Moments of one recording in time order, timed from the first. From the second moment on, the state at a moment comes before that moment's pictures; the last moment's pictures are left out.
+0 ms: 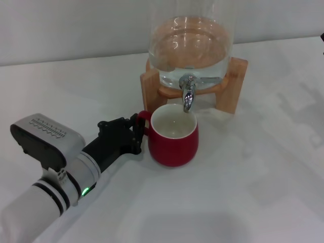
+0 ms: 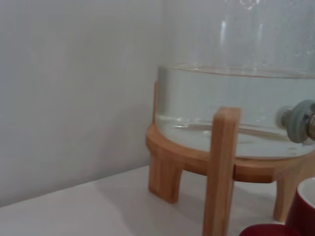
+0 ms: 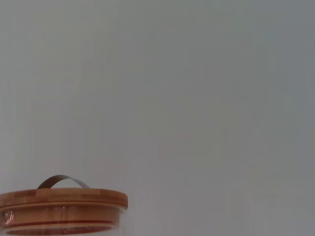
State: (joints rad) left arm -0.57 -2.09 -0.57 -0.46 2.56 0.71 -0.30; right arm 0.27 2.00 -1.15 -0.19 -0.44 -1.63 0.54
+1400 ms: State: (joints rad) left arm -0.61 -2.09 -0.56 -0.47 2.59 0.63 -0.31; right arm 0.27 2.00 -1.15 -0.19 -0.43 -1.63 0.54
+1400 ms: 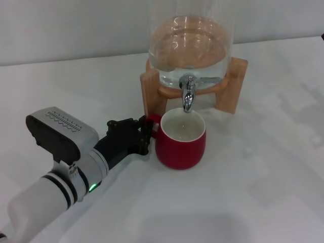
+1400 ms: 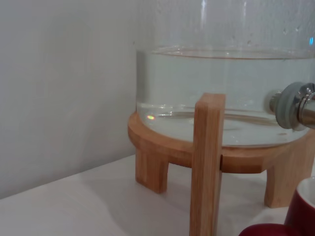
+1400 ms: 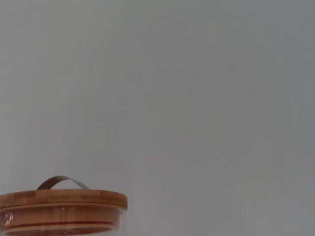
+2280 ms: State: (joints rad) left arm -0.61 -2.09 -0.56 -0.47 2.59 0.63 -0.33; right arm 0.28 2.00 -1.15 -0.19 -0.44 -1.63 0.54
